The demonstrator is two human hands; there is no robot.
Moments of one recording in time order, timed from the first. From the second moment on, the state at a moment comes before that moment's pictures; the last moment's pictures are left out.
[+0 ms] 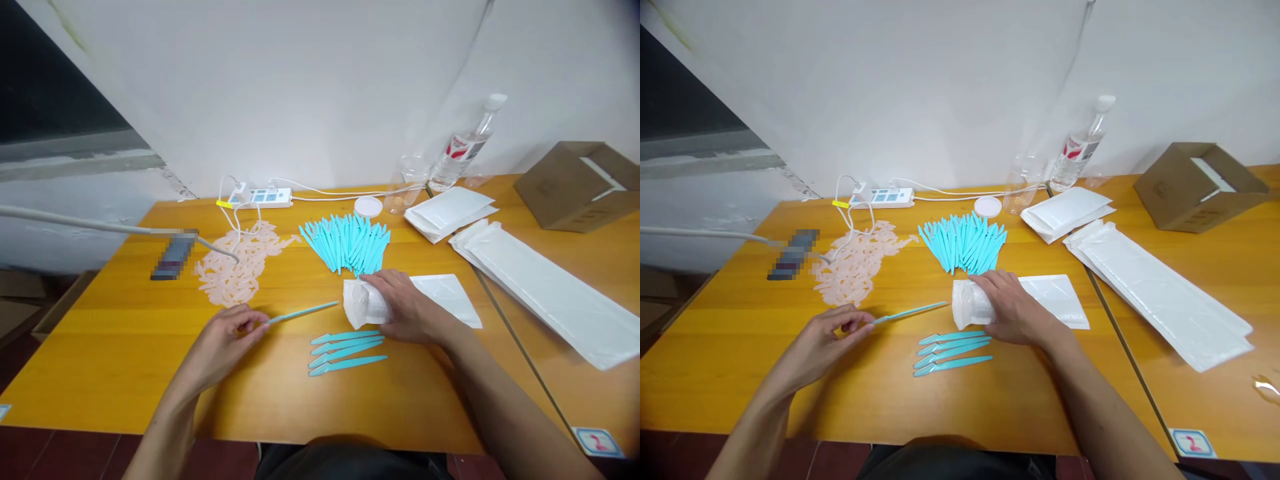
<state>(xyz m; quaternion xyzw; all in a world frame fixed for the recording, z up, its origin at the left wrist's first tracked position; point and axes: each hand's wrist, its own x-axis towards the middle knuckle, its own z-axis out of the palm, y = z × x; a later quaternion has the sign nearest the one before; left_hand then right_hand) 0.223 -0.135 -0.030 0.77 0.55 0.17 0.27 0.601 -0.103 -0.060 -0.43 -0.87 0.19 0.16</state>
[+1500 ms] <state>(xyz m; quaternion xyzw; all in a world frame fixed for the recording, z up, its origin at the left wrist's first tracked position) 0.302 -0.150 -0.055 0.80 0.51 0.15 0.29 0.588 -0.107 -0.064 -0.40 -0.88 0.21 0.17</state>
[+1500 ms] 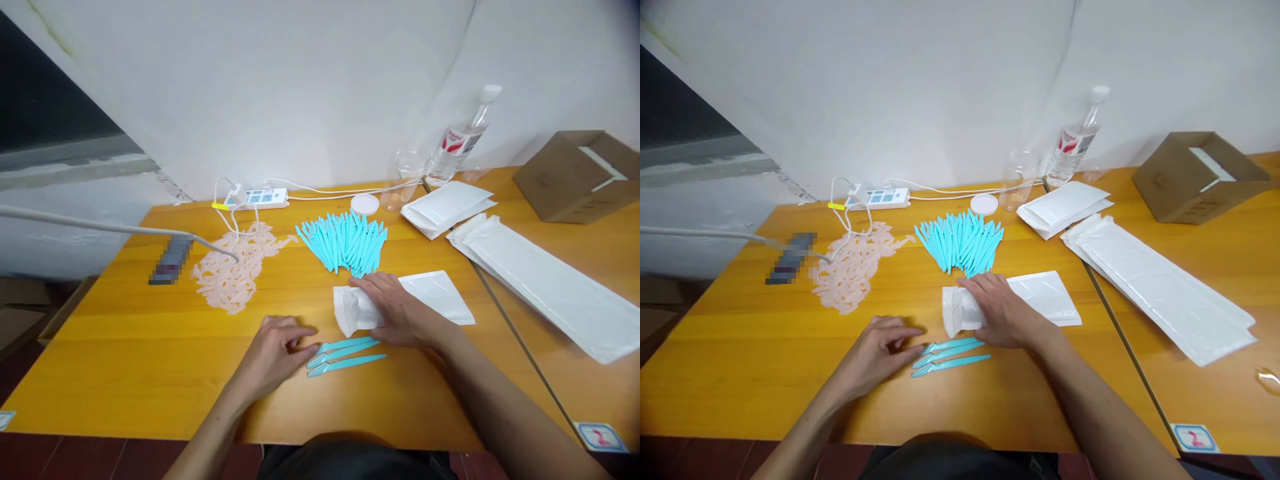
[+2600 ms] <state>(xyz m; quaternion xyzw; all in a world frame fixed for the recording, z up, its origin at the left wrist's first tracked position) 0.307 -0.158 -0.053 0.78 0.53 0.18 0.27 0.583 -0.110 -0.064 -0.40 -0.88 0.21 0.16</state>
